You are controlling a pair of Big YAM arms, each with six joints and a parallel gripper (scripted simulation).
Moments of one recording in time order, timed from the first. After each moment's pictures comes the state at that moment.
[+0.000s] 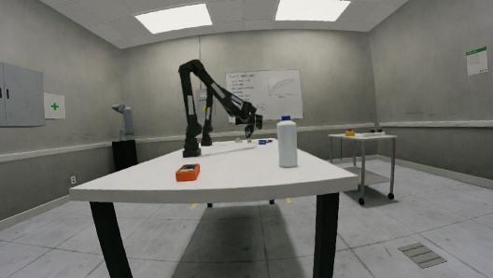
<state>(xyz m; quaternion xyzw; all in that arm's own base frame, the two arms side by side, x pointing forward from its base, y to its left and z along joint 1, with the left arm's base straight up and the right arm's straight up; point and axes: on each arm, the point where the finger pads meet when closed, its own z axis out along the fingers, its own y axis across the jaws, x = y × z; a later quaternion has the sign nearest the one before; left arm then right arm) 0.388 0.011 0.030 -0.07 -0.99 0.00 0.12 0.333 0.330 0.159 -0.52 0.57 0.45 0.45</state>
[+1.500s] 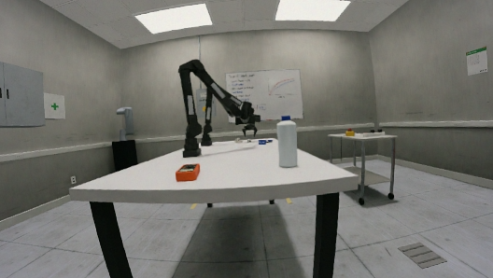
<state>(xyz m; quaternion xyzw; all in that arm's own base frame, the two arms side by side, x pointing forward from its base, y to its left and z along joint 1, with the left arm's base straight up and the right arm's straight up) 0.399 0.060 0.033 0.60 -0.79 0.07 0.11 0.333 0.330 0.159 -0.52 0.57 0.45 0.45</state>
